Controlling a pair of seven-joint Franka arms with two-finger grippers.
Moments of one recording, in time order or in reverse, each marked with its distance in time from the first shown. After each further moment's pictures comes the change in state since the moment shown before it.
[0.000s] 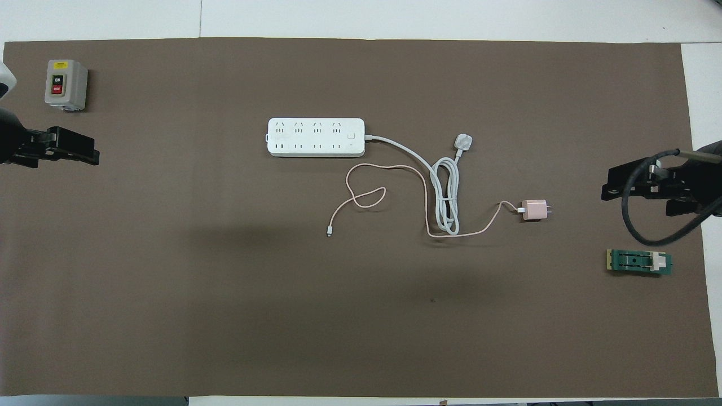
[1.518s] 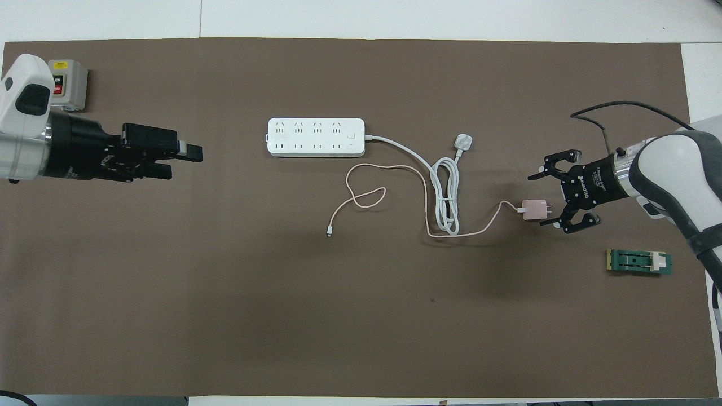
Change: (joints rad) left arm -0.028 -0.062 -0.016 -0.226 -0.789 0.125 0.038; right arm -0.122 0.353 0.005 -0.228 0.393 0.311 0.389
